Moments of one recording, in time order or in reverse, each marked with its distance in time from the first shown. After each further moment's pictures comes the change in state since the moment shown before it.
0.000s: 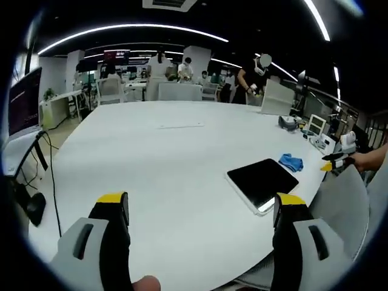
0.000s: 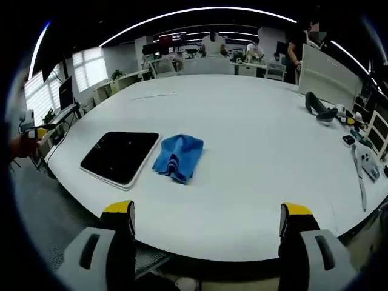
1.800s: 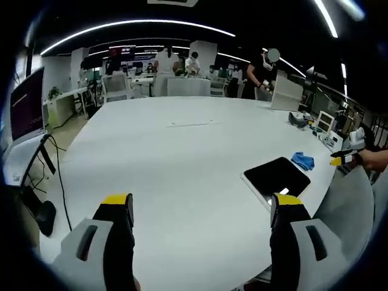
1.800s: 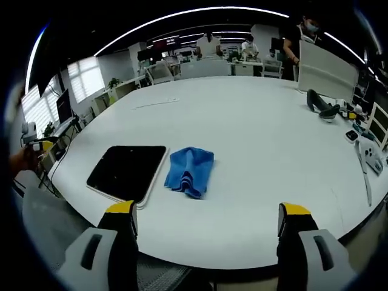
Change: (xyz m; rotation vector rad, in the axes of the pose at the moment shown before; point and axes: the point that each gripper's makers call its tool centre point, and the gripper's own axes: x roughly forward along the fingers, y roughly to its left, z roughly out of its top) left arm 0.009 0.031 0.006 0.032 0.063 0.049; right arm 0.003 0.022 0.022 0.072 -0.005 0.004
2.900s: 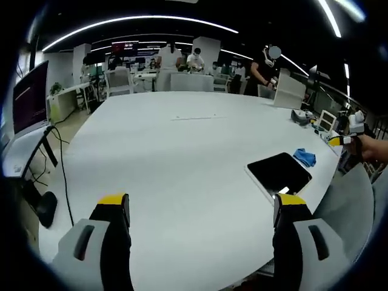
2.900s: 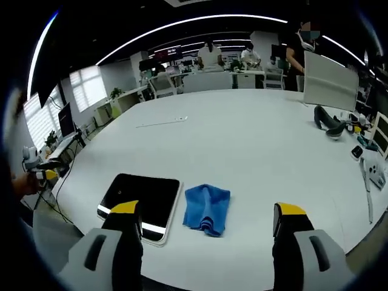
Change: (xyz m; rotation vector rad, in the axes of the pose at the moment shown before) left arm -0.008 0.009 -0.015 -0.025 0.023 0.012; right arm 0.010 0.028 0.076 0.005 -0.068 0.024
